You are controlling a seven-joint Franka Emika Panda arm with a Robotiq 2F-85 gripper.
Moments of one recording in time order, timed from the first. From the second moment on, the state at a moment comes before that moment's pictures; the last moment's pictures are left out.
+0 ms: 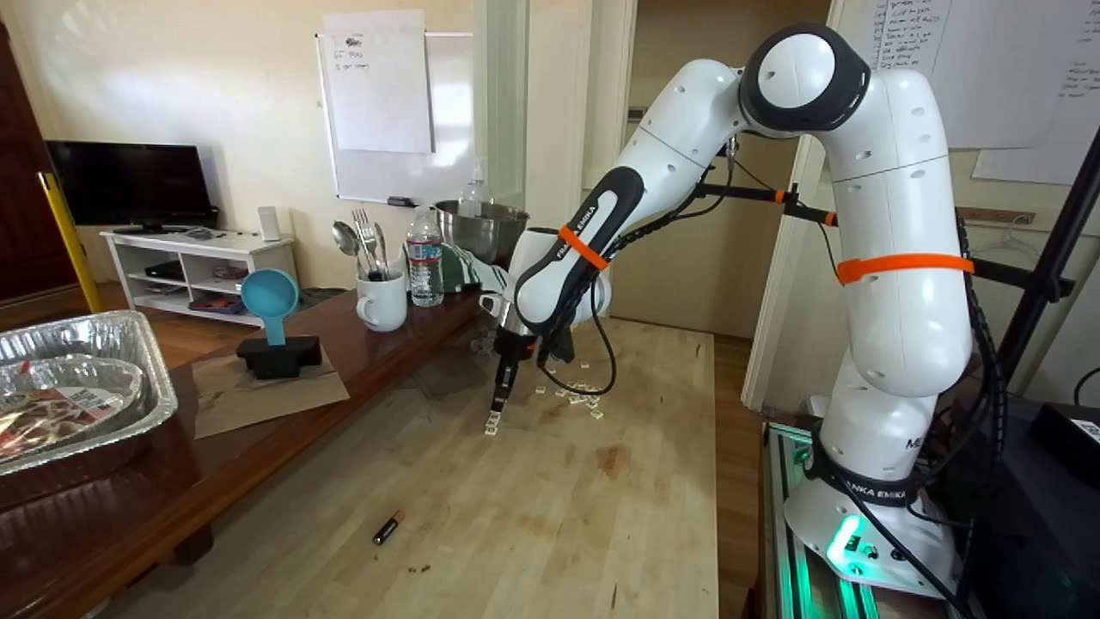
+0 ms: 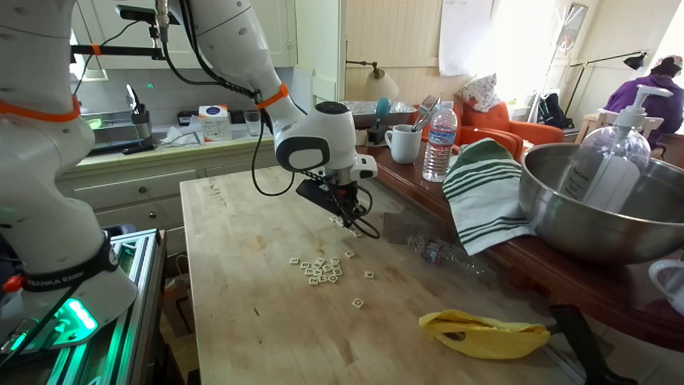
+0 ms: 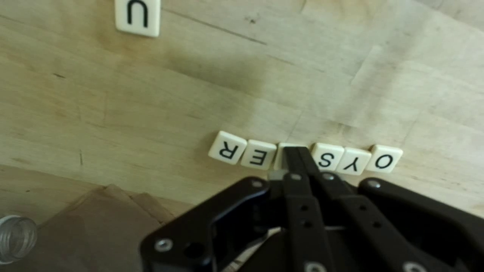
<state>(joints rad) -0.26 0.36 0.25 -2.31 0.15 2.86 -0.62</state>
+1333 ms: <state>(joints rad) -0.27 0.35 0.26 -2.31 0.16 2.86 -0.62</state>
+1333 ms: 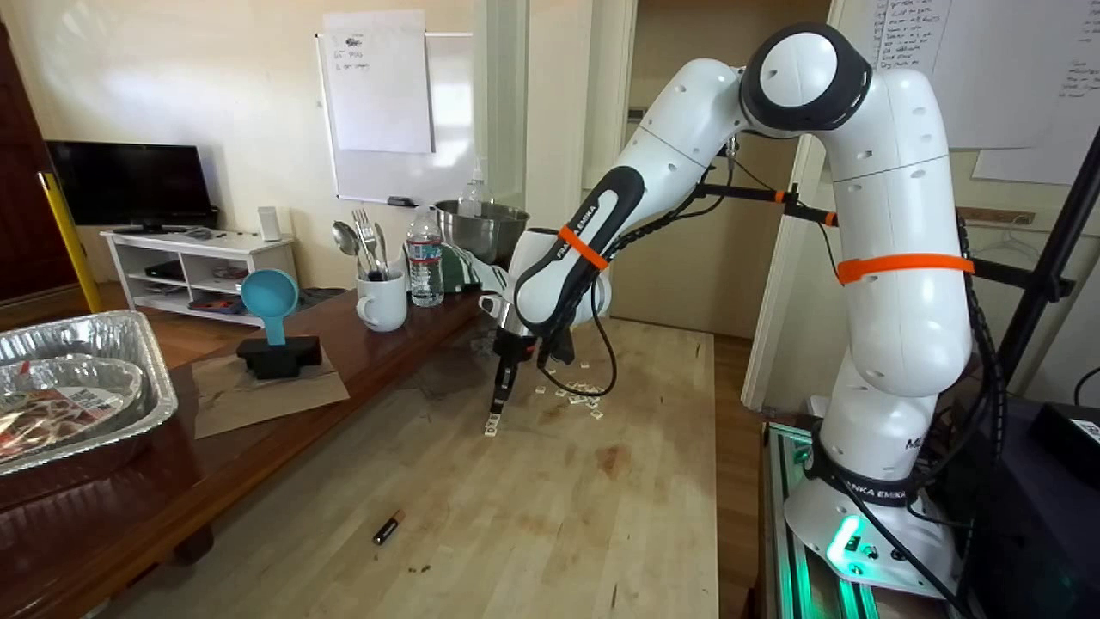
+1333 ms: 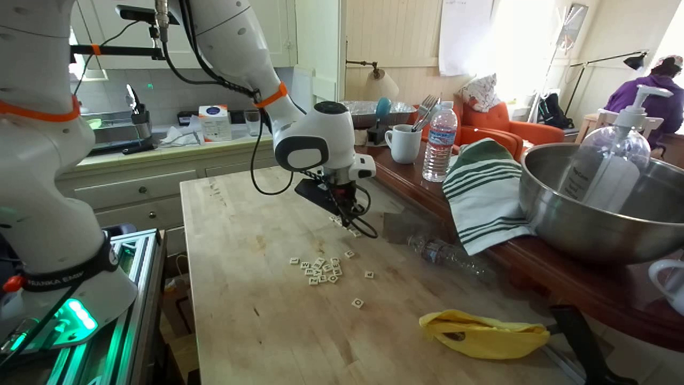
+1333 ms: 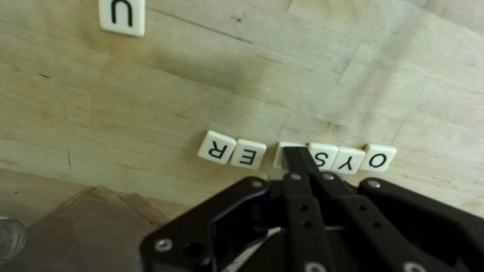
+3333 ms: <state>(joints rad) -0.30 0.38 0.22 -2.29 0.22 2.94 -0.53</state>
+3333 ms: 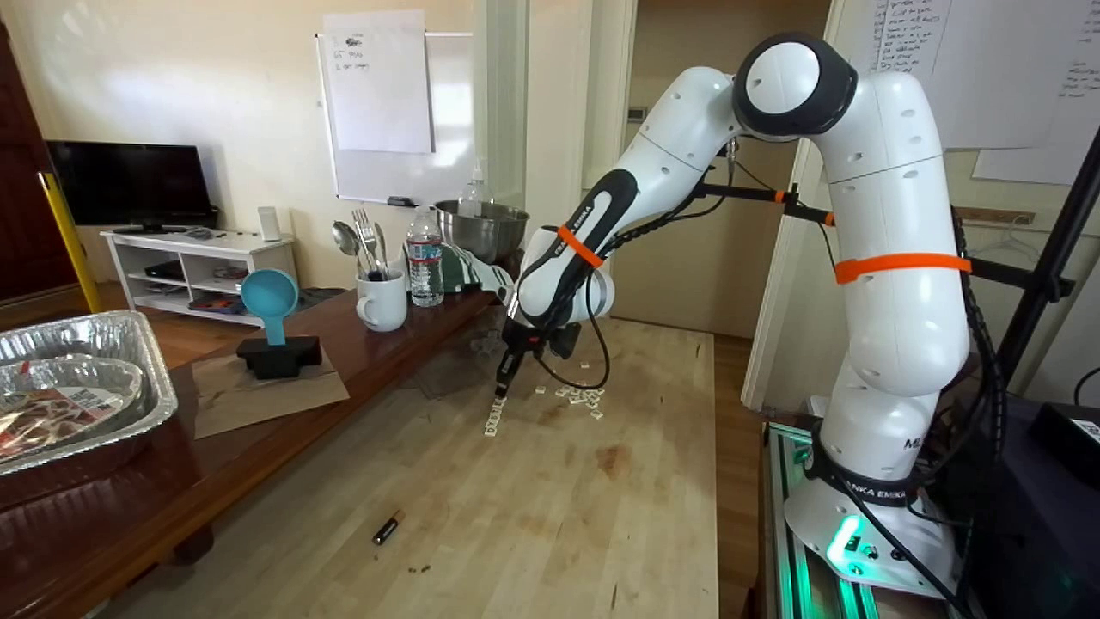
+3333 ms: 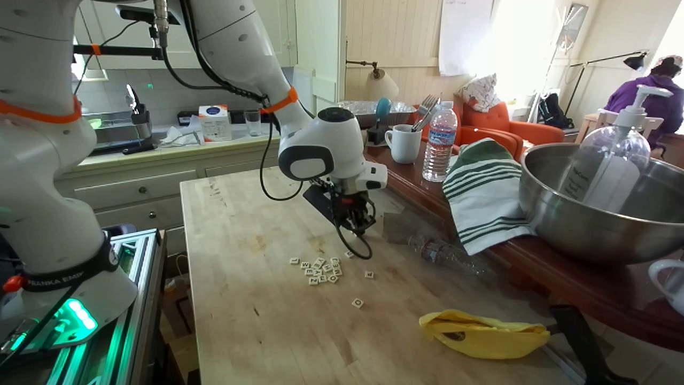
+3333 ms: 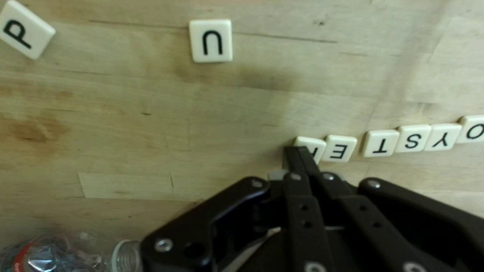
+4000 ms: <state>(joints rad) -0.28 0.39 0.20 -2.28 0.10 2.94 -0.53</state>
